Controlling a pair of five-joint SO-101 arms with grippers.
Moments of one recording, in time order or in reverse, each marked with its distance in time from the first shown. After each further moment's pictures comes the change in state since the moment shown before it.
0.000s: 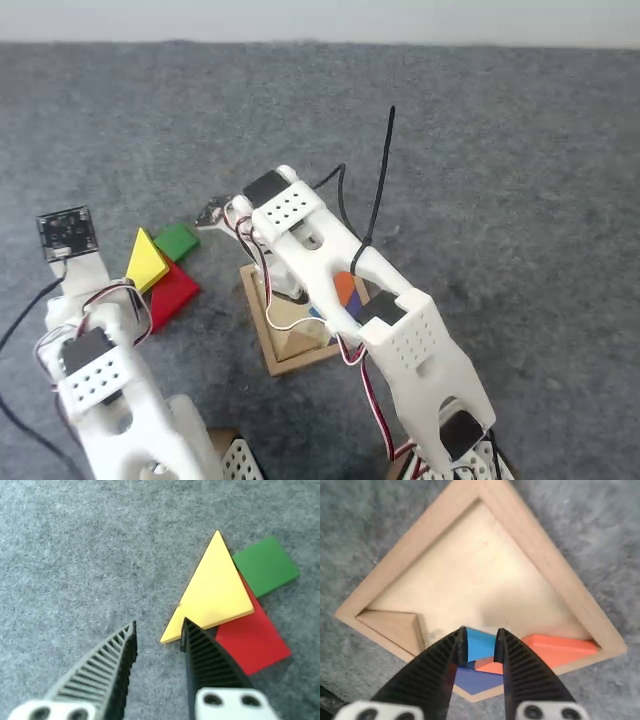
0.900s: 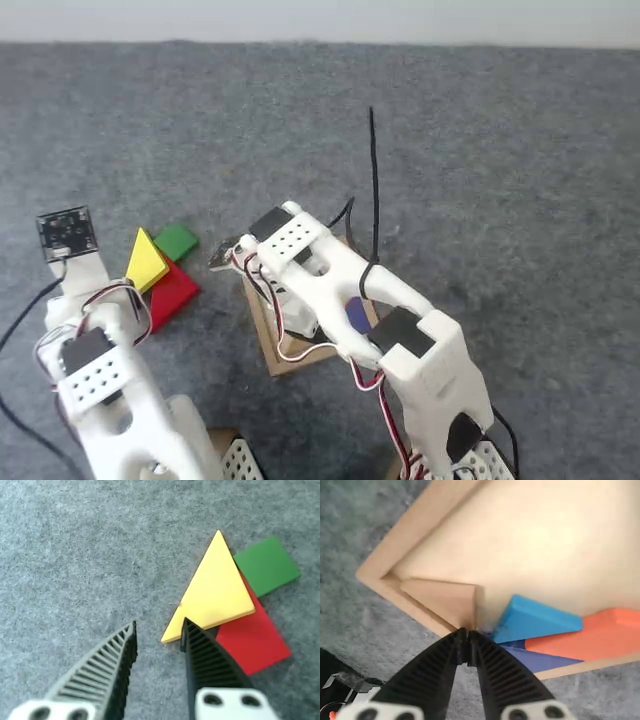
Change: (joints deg) left arm -0.1 0.0 0.0 0.0 0.0; right arm -3.0 -13.1 28.1 -7.9 -3.3
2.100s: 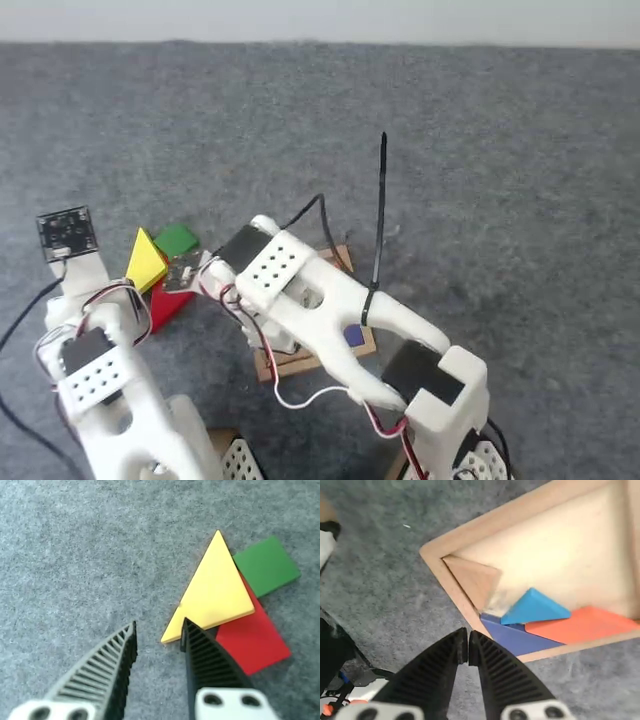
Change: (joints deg) left arm 0.0 0.0 0.0 0.0 0.0; right arm -8.7 -13.6 0.6 3.7 1.5
